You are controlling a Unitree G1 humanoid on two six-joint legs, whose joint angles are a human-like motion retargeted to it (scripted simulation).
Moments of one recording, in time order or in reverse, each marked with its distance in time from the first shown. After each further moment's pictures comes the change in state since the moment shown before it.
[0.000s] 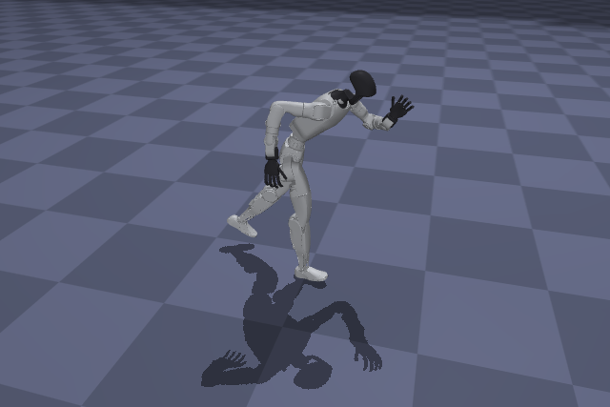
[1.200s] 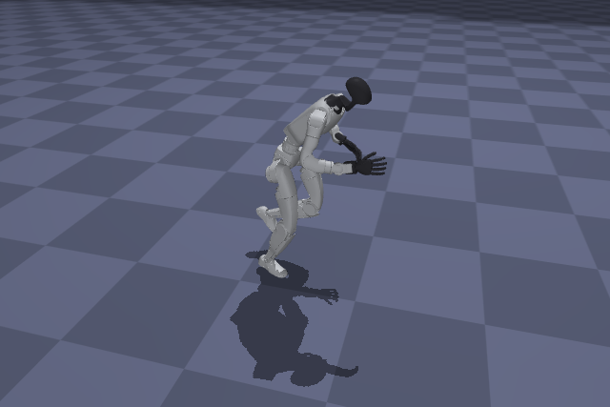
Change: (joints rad) left arm 1.422 -0.234 0.192 0.036 0.268 0.162 -0.273; right arm -1.452 0.124 0.264 -0.154 -0.395 -0.037 -0.359; waist 0.448 -0.073 0.051; left_leg -0.661 -0.019 0.054 1.143 -0.234 0.127; right_leg -0.023 -0.003 0.147 0.640 -0.297 -0.070
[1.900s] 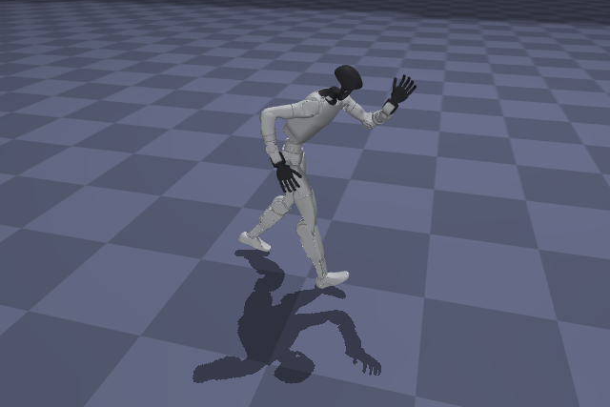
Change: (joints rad) left arm -1.738 0.068 -0.135 0.238 -0.433 -0.126 0.335; right arm 1.255 -0.302 -0.155 0.050 0.155 0.004 0.216; waist -0.487 0.018 -0.021; left_leg 0.629 -0.088 -0.114 -0.994 0.003 -0.117; right_leg 0.014 -0.018 0.062 -0.723 0.218 0.245
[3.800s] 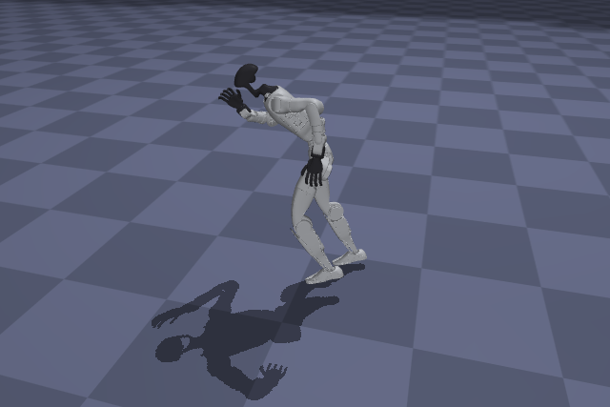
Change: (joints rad) left arm 2.180 0.112 0.072 0.003 0.001 0.168 -0.463; right arm -1.141 0.042 -0.191 -0.619 -0.144 -0.059 -0.243; waist 0.573 -0.148 0.009; left_leg -0.661 0.001 0.229 0.364 -0.006 0.164; right_leg 0.407 0.003 0.331 0.251 -0.066 -0.126
